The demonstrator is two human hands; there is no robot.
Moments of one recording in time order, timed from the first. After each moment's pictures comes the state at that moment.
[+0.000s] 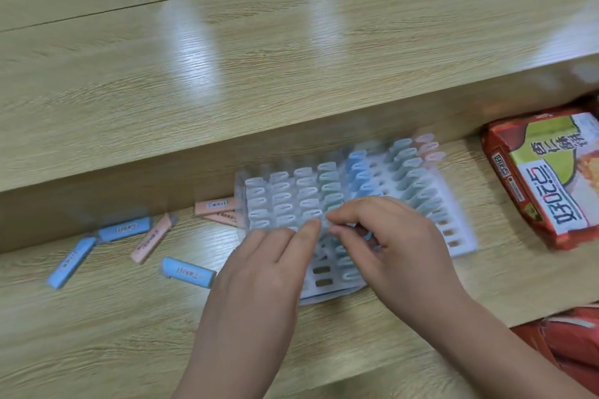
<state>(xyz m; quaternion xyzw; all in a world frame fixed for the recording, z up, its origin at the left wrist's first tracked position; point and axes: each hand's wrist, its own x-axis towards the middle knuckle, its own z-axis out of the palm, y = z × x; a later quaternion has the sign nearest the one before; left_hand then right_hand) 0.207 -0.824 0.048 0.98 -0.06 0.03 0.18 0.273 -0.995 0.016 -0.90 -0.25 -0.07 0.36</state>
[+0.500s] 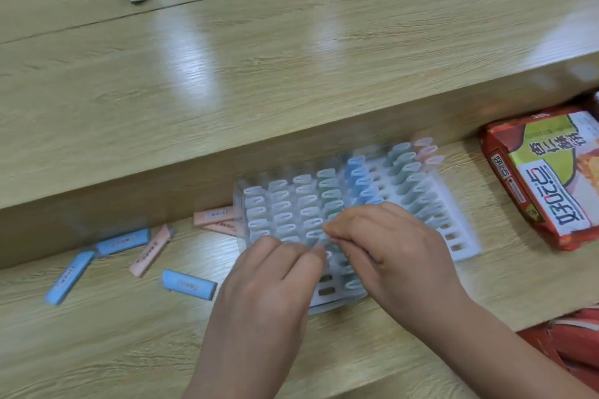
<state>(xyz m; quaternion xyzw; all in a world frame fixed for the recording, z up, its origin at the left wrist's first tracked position) 0.209 -0.821 0.032 0.96 -0.12 0.14 0.20 0.275 -0.996 0.013 -0.90 -0.29 -0.11 0.30</state>
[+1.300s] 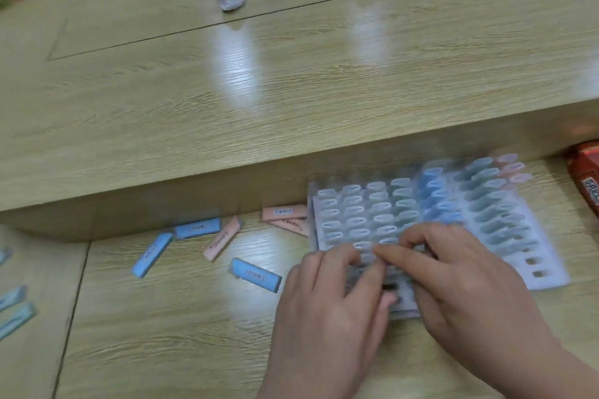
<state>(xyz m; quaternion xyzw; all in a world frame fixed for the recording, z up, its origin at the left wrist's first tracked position) 0.190 -0.810 0.026 0.97 -0.06 0.16 0.17 0.261 -0.978 0.031 -0.92 -0.33 -0.07 0.20</state>
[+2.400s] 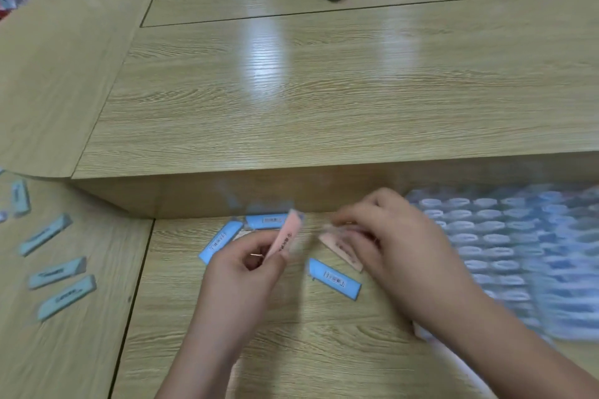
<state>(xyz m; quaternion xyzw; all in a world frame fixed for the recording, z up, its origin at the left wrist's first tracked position) 0.163 -0.633 0.009 0.74 0.33 0.03 0.58 0.269 -0.806 0.040 -0.91 -0.30 0.11 0.27</state>
